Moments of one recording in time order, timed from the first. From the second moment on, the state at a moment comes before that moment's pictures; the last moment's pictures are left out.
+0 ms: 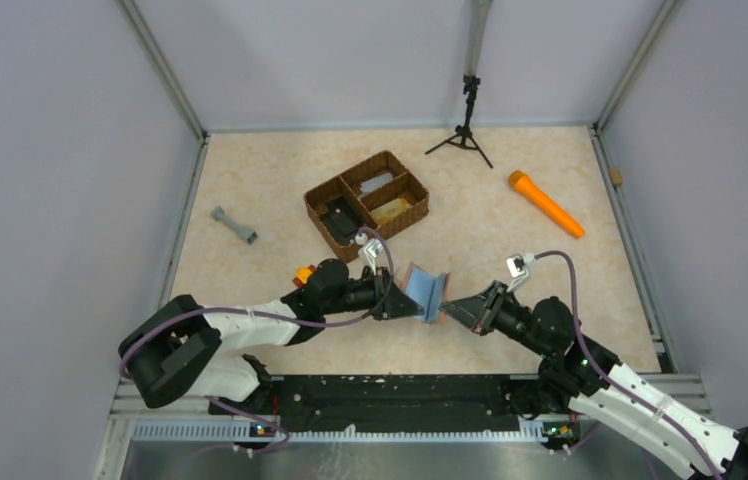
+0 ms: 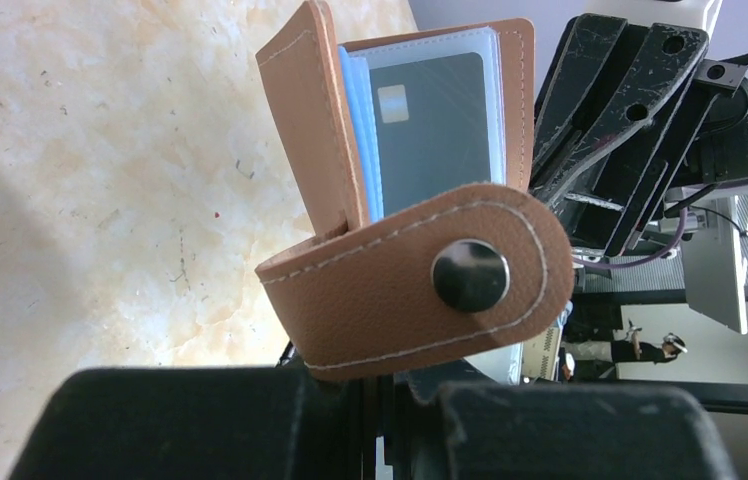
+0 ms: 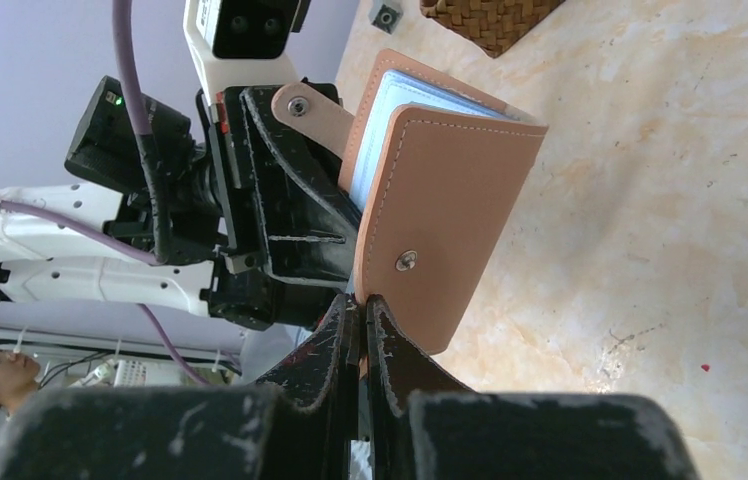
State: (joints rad) left arm -0.87 1.32 0.41 0.71 0.48 -1.02; right arm 0.87 0.28 0.19 -0.04 -0.03 1.02
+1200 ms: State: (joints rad) left arm -0.90 1.30 0.43 0.65 0.49 -0.97; right arm 0.87 0.45 0.26 -0.19 -0.02 0.99
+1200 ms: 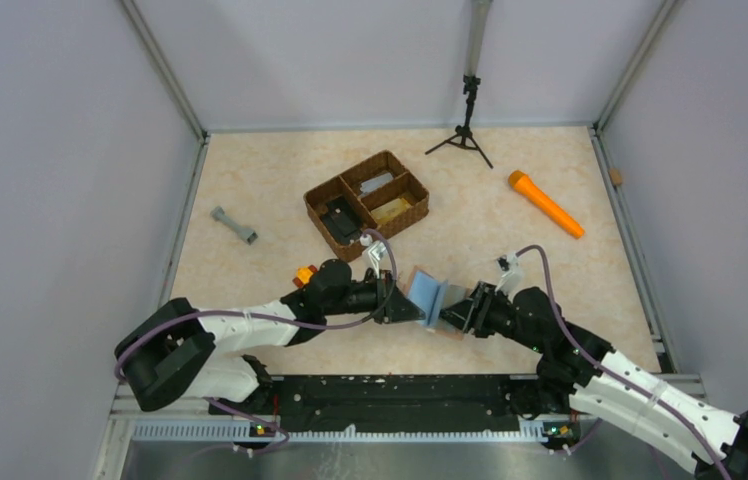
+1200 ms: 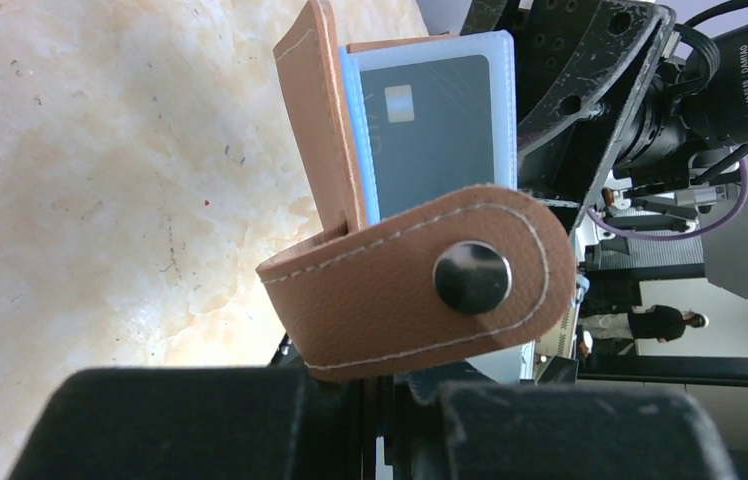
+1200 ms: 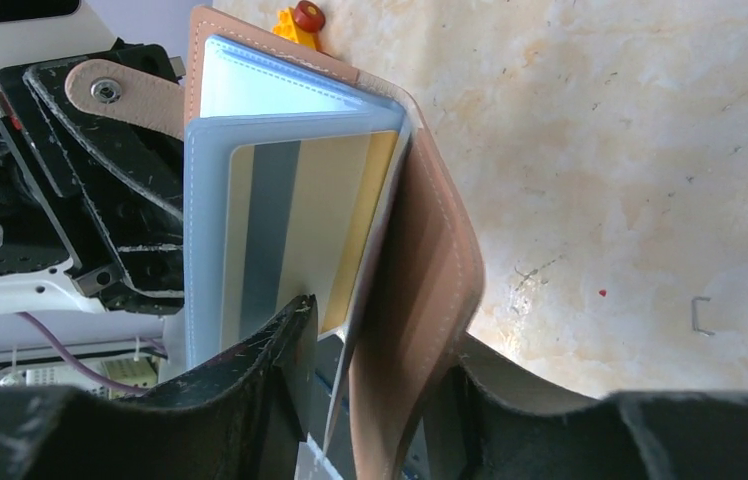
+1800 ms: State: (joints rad) left arm -0.90 1.27 0.43 0.70 0.52 -0.97; right arm 0.87 0.40 0.26 -0.21 -0.01 0.98
